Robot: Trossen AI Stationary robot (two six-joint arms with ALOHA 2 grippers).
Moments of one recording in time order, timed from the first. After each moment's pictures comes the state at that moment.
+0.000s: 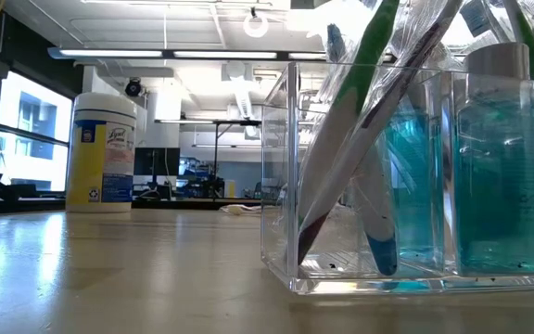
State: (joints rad) left arm -0.69 1.85 1.66 -0.38 -1.47 0.24; right arm 1.18 1.51 1.06 -0.25 1.33 0.67
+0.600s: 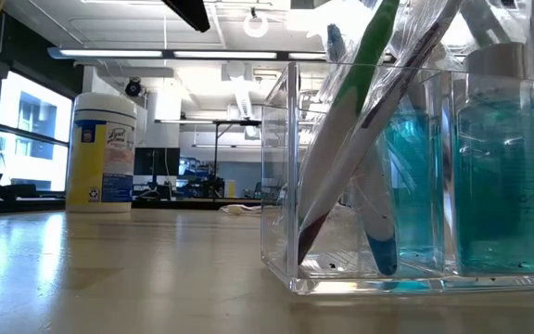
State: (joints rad) left arm -0.50 1.73 1.66 -1.29 -0.91 -0.77; right arm 1.01 1.63 1.06 -0.42 1.25 1.00
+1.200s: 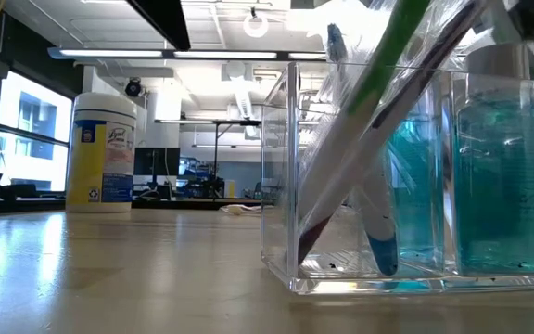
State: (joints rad) left arm -0.50 1.74 1.61 -1.34 -0.82 -0.90; right arm 0.96 1.71 1.06 -0.53 1.07 1.23
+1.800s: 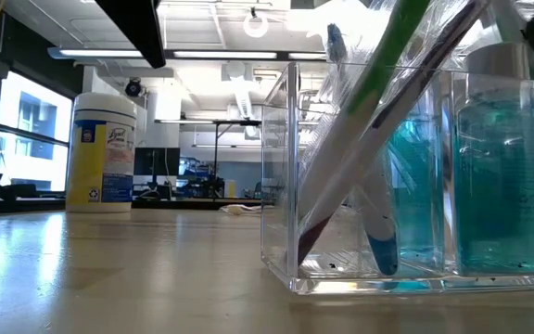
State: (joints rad) left arm -0.50 1.74 1.58 -1.30 -0.61 -0.74; right arm 0.92 1.71 1.06 -0.54 0.92 1.29
